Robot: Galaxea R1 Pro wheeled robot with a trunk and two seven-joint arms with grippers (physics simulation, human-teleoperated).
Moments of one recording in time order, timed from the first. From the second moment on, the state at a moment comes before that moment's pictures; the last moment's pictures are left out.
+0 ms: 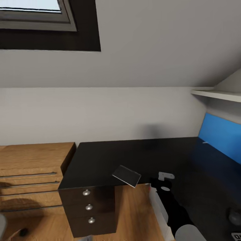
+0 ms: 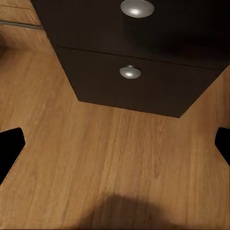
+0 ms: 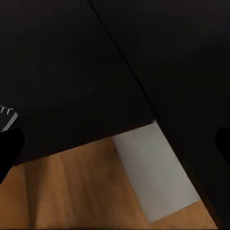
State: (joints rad) left arm -0.11 -0.08 -0.28 -0.61 0.33 -0.17 0.42; right arm -0.51 0.09 0.00 -0.81 -0.06 0.24 -0.33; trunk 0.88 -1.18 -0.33
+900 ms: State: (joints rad) left arm -0.11 -0.08 -0.28 -0.61 0.33 -0.16 0.42; right arm -0.50 0.09 0.01 -0.82 -0.06 0.21 -0.33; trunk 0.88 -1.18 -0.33
